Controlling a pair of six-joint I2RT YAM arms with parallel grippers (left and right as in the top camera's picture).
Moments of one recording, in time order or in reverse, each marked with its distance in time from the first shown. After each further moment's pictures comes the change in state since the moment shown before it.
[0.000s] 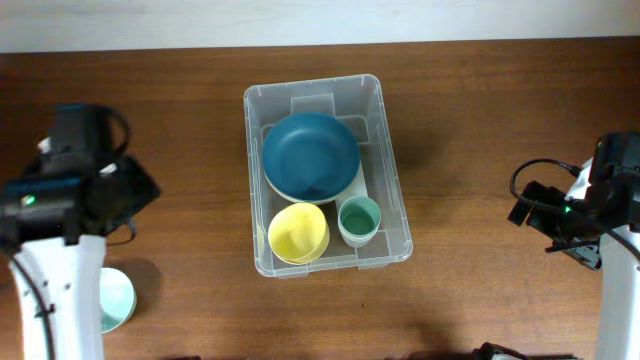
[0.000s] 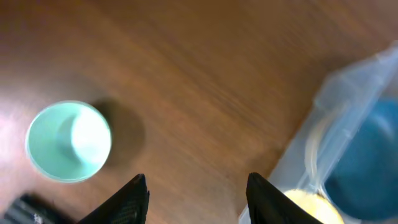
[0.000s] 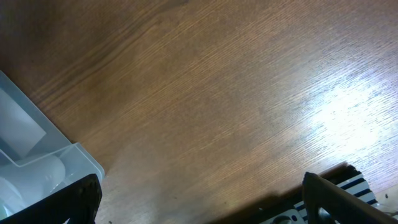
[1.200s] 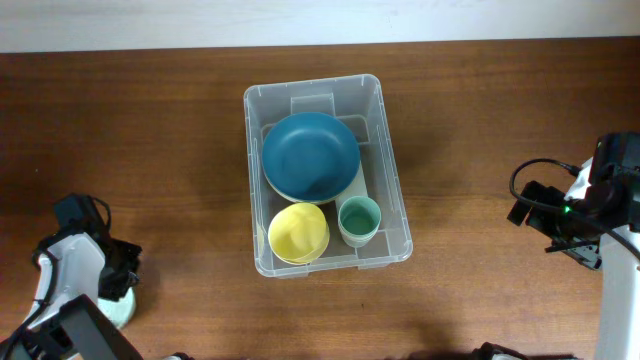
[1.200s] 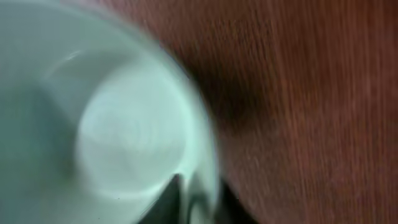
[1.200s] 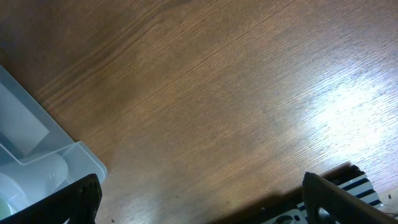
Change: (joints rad) left arm 0.414 0.223 -0.735 0.593 -0.034 -0.180; right arm 0.000 0.000 0.000 -0.001 -0.010 0.000
